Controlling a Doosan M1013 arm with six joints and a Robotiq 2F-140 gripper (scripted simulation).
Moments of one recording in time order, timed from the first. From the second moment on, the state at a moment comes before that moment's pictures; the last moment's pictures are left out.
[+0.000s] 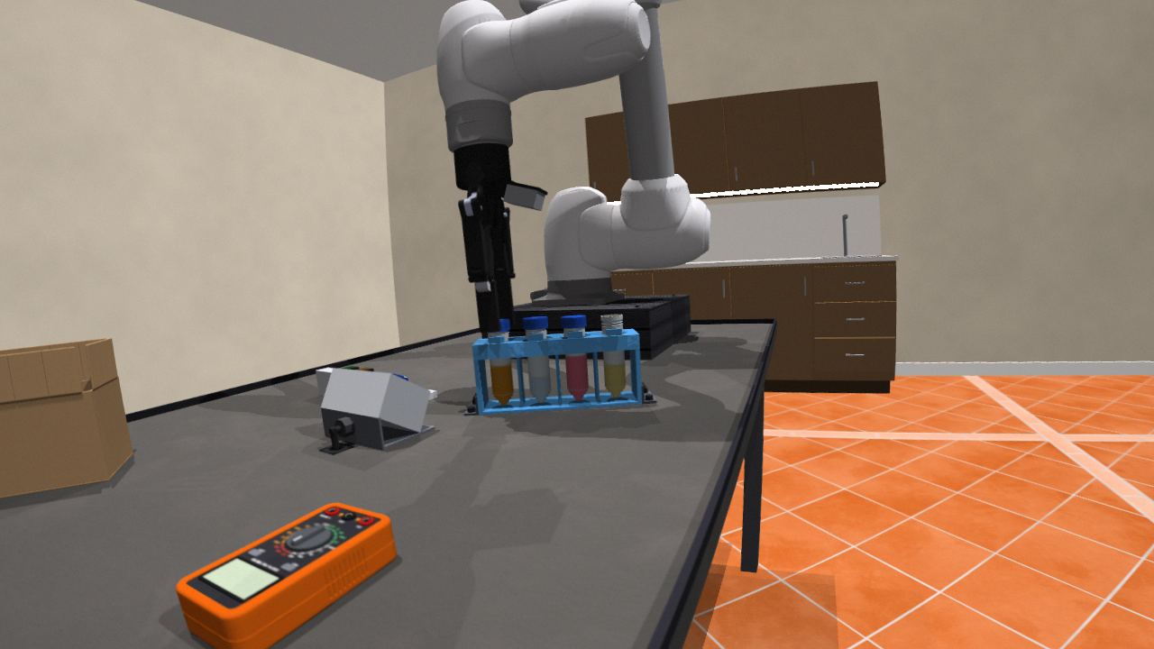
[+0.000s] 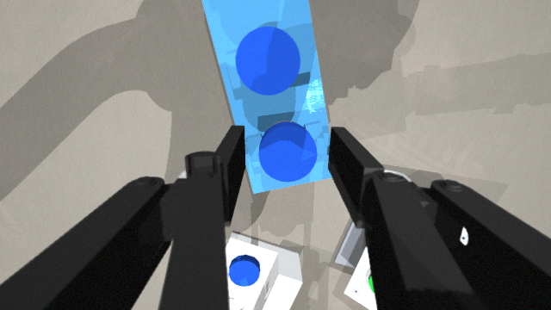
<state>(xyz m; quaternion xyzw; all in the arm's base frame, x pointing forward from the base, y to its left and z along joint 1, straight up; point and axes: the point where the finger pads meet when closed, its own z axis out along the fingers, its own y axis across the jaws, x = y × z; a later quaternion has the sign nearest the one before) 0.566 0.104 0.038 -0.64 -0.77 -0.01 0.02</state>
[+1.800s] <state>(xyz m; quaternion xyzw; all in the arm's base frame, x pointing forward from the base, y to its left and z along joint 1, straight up) 0.565 0.105 0.039 -0.31 -0.95 0.00 0.00</state>
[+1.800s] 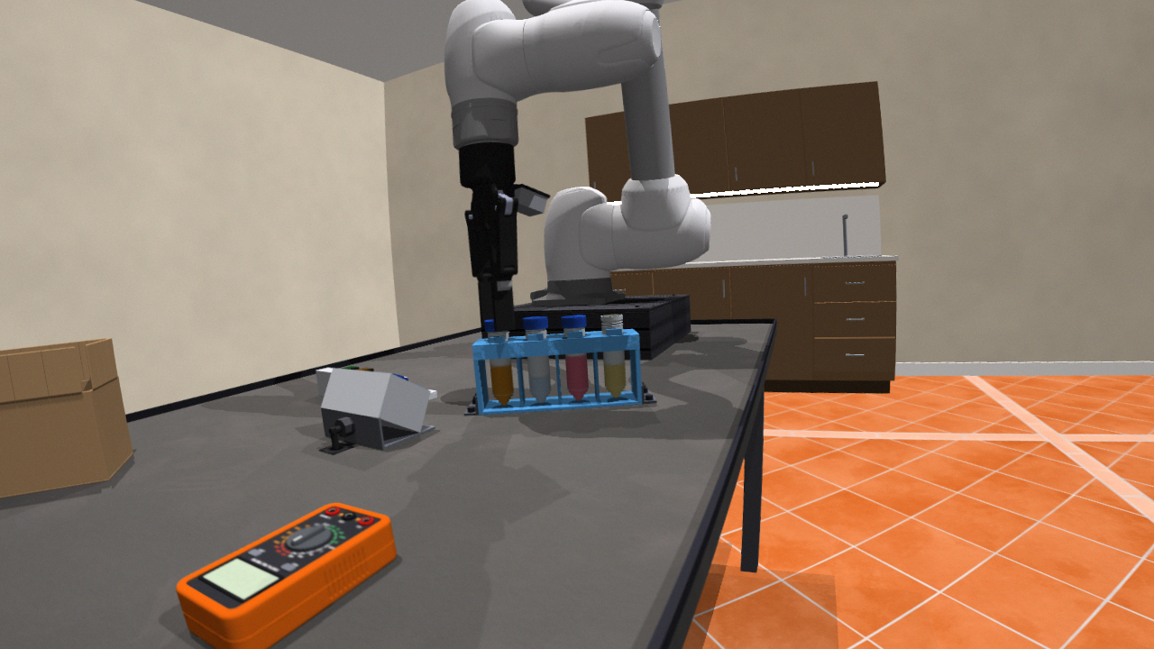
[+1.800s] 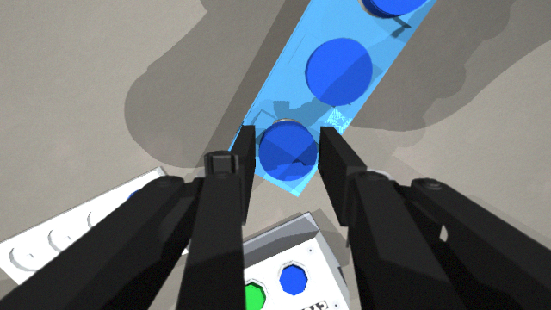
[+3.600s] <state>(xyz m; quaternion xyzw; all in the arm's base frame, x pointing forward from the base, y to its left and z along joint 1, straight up) 0.566 0.105 0.039 -0.68 -0.73 0.00 0.00</state>
